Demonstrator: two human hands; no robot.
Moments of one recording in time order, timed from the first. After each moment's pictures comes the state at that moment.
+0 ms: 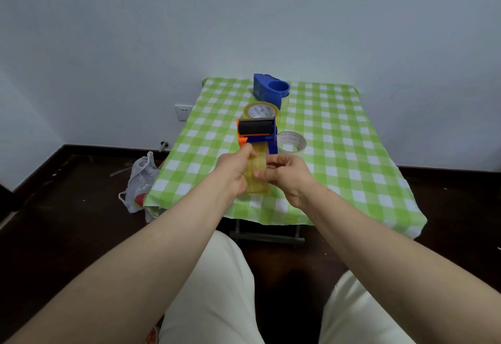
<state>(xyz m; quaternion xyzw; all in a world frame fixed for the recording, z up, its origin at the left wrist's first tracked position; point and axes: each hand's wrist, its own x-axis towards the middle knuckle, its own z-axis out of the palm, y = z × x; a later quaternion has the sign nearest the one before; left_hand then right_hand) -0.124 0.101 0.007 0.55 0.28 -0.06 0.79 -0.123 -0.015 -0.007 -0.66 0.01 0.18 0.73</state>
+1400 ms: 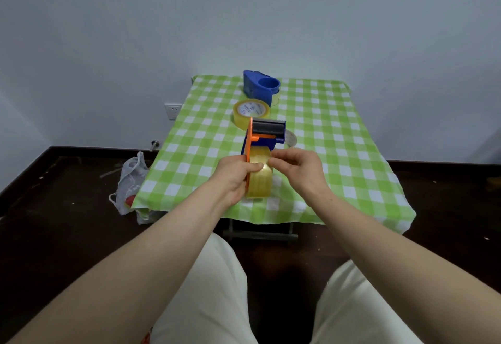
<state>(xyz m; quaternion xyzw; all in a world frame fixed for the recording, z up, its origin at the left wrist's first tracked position) -0.129 0.087 -0.010 0.60 0.17 -0.10 0.77 -0.121 -0.051 -0.011 -0.80 -0.03 0.00 0.61</state>
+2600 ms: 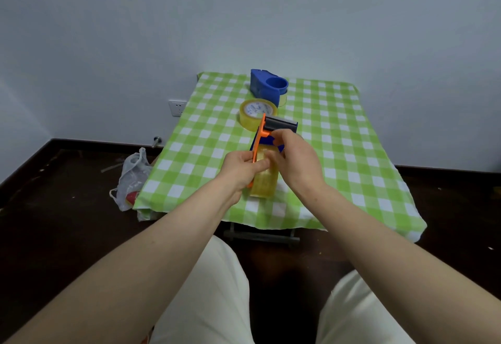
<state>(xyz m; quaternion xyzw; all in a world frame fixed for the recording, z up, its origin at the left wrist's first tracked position) -0.111 0.097 -0.022 0.69 0.15 -0.07 0.71 -0.107 -0.023 0.015 -0.94 -0.11 -0.07 0.32</state>
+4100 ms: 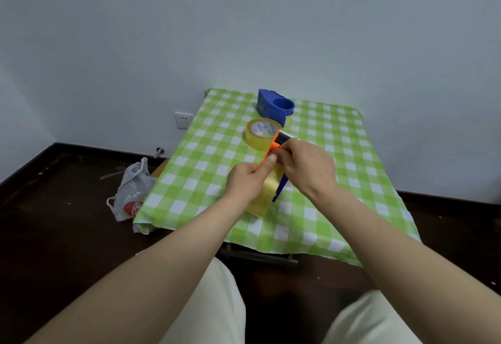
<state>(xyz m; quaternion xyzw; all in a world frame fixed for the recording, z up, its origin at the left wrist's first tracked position) -0.106 0.095 -0.008 0.76 0.12 0.02 0.64 -0.078 -0.022 0.039 -0.97 -0.13 -0.11 0.15</state>
